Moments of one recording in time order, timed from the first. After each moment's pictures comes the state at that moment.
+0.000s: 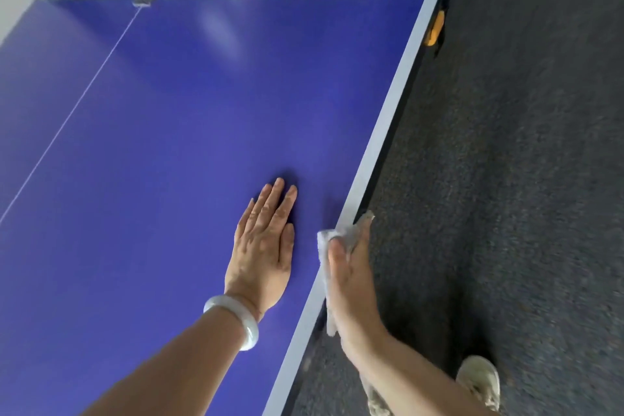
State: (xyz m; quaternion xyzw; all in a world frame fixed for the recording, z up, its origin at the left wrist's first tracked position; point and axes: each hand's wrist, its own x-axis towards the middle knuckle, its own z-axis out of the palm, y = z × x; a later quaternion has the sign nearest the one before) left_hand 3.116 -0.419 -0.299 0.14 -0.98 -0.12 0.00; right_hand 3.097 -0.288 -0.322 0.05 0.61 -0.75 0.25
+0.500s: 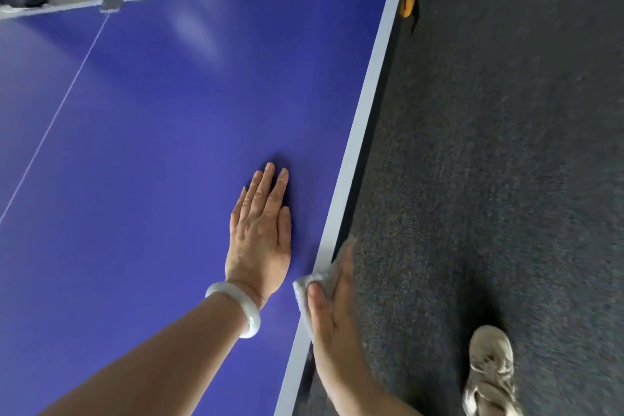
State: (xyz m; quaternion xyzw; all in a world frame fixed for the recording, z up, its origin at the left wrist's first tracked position) left_hand 3.117 -0.420 -0.301 0.13 -0.99 -0.11 0.00; right_hand 3.185 -0.293 -0.335 0.06 0.57 -0.79 0.20
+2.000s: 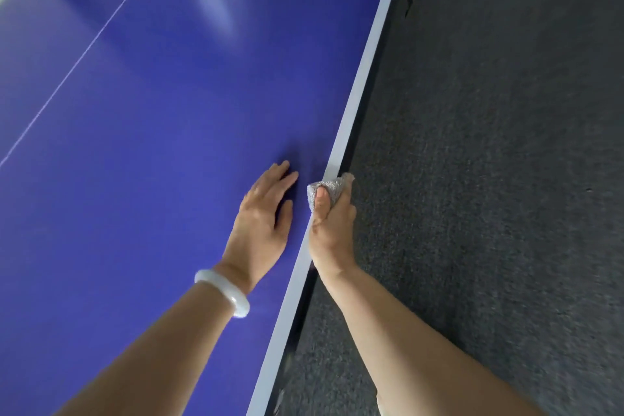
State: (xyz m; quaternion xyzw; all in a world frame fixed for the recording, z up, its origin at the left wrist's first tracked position) left_hand 3.328 -0.413 -0.295 0.08 -0.96 -0.27 0.05; right_hand 3.292 -0.309 -0.331 0.10 0.73 -0.65 0.19
